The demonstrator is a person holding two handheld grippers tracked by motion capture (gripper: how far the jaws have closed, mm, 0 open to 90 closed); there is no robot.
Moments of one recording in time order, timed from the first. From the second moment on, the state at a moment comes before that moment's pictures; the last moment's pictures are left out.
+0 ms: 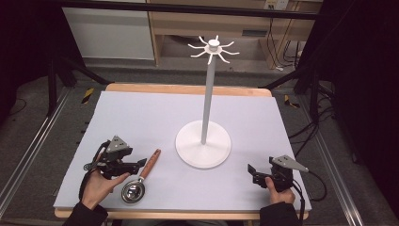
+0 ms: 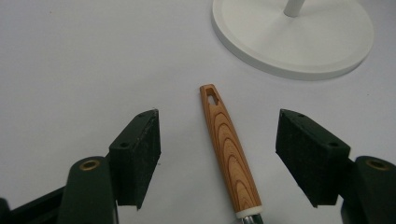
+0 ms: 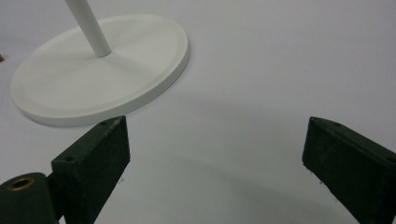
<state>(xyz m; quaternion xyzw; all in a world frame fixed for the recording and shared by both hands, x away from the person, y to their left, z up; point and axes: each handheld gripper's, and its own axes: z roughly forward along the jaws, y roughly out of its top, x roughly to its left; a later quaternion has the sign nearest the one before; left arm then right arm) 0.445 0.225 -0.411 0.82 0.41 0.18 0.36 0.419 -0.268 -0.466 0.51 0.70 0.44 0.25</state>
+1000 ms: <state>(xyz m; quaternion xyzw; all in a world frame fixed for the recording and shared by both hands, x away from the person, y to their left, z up) 0.465 0.194 -0.444 0.85 0.41 0.14 0.29 0.420 -0.267 -0.468 0.51 0.71 0.43 0.24</state>
